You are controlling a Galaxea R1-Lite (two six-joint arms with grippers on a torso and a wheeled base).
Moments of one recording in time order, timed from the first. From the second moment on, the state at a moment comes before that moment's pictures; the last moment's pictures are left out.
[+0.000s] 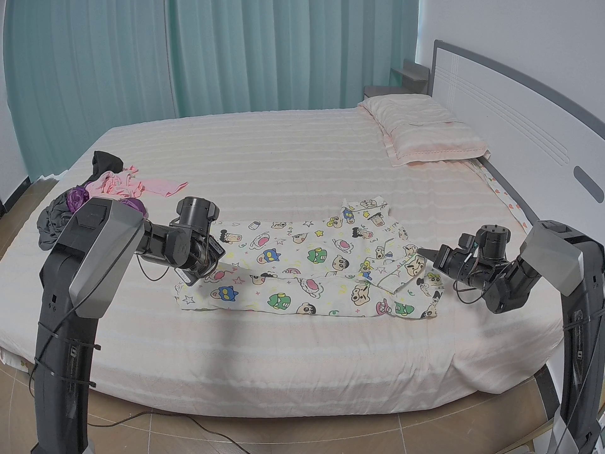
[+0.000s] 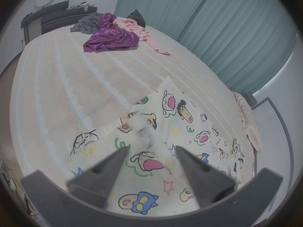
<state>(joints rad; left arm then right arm) -0.20 2.54 -1.75 0.03 0.24 -0.95 0.04 2.54 -1.19 -1.06 0.46 0.57</state>
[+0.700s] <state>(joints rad) -0.18 2.30 -1.59 0.12 0.14 -1.01 0.02 2.27 -0.70 -1.21 0.30 0.82</state>
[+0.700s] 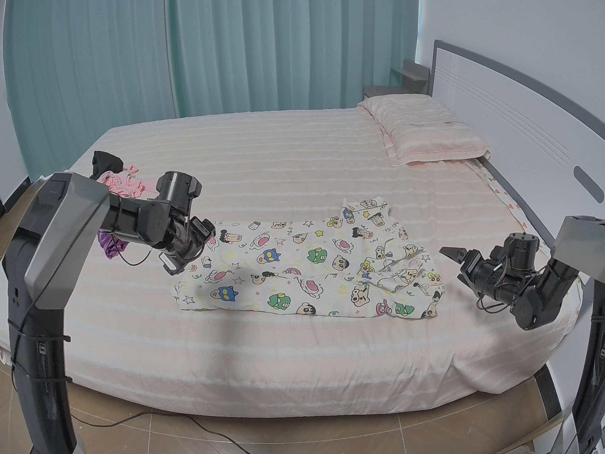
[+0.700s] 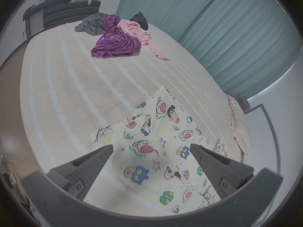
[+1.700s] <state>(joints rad) -0.27 2.03 -1.06 -0.25 -0.07 -1.09 0.10 2.19 -0.38 -1.46 0.26 0.89</state>
